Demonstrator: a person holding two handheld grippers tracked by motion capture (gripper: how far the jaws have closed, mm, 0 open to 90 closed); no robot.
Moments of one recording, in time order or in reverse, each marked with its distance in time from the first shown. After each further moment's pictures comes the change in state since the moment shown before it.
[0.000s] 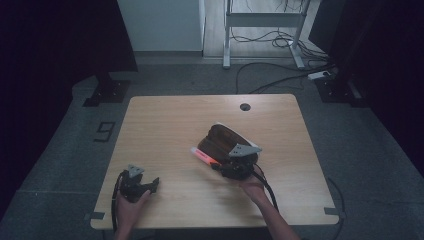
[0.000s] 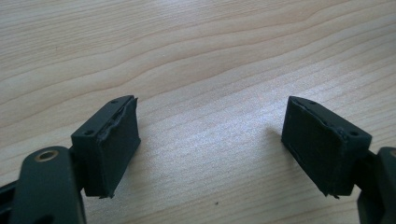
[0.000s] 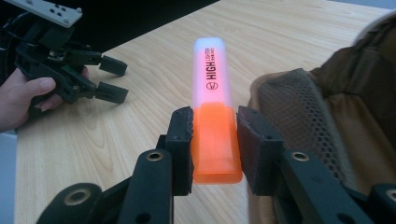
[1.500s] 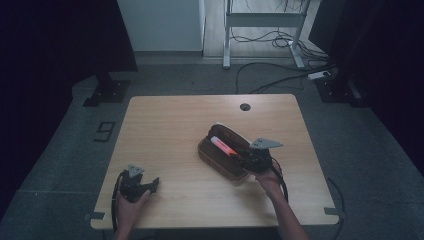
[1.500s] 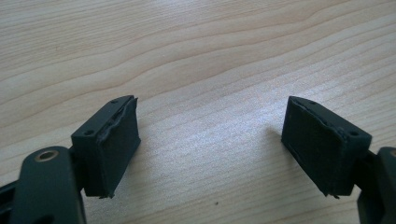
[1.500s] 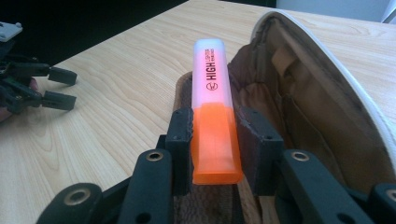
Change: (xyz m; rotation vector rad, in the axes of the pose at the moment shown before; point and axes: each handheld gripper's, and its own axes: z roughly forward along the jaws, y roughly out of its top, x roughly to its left) left arm 0.000 0.000 0.000 0.000 0.000 0.000; right arm -0.044 -0.006 -0.036 -0.032 -0.130 0.053
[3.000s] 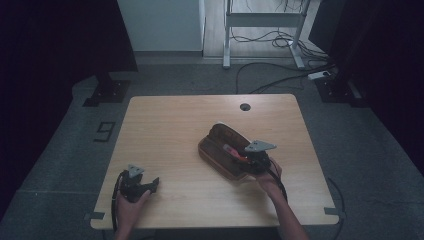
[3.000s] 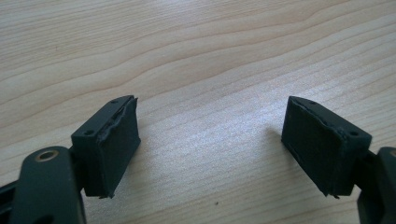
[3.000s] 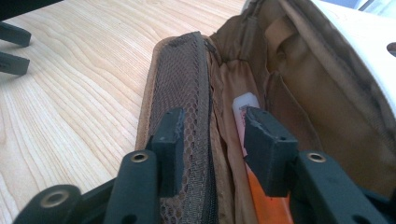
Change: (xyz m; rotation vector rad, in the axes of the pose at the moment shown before) left arm 0.000 0.000 0.000 0.000 0.000 0.000; right arm 0.004 -0.007 0.009 0.095 -0.107 -0.094
